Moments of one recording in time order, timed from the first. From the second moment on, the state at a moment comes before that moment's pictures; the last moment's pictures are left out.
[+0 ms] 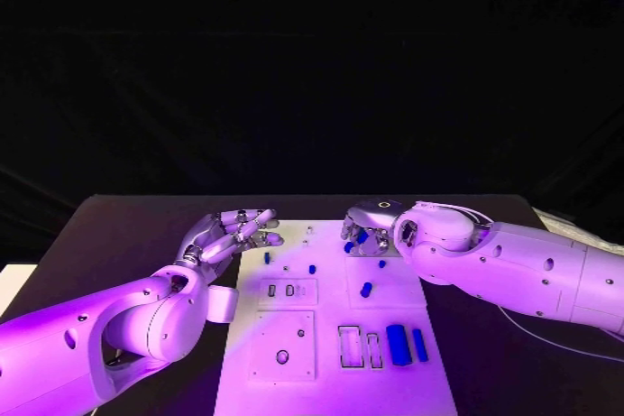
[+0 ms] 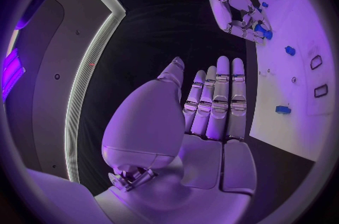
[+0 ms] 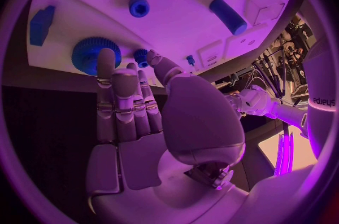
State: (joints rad) left arm 1.13 -0.88 0.00 1.71 -0.01 -0.42 0.49; left_hand 1.41 -0.03 0.05 0.19 0.13 0.98 0.21 0.13 0.07 1.07 0.15 0.14 0.07 1.16 0.10 0.22 0.20 0.17 0.94 0.21 0.34 0.16; right arm 1.26 -0.74 -0.03 1.42 -1.71 -0.13 -0.16; right_hand 1.31 -0.10 0.31 -0.08 0.19 1.07 0.15 0.07 0.07 1.16 0.09 0.07 0.07 1.47 0.01 0.94 0.74 0.17 1.05 0.10 0.87 0.47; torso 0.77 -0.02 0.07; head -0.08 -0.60
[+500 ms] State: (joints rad) left arm 1.13 -0.88 0.00 1.71 -0.01 -0.42 0.48; left_hand 1.41 -0.03 0.05 0.18 0.13 0.98 0.21 0.13 0.07 1.07 0.15 0.13 0.07 1.17 0.10 0.22 0.20 0.17 0.95 0.21 0.34 0.16; right arm 1.26 -0.74 -0.02 1.42 -1.72 -0.12 -0.16; right_hand 1.34 -0.08 0.37 -0.05 0.17 1.14 0.13 0.08 0.08 1.21 0.07 0.07 0.07 1.47 0.00 1.17 0.98 0.17 1.08 0.09 1.01 0.60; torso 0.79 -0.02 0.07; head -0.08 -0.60
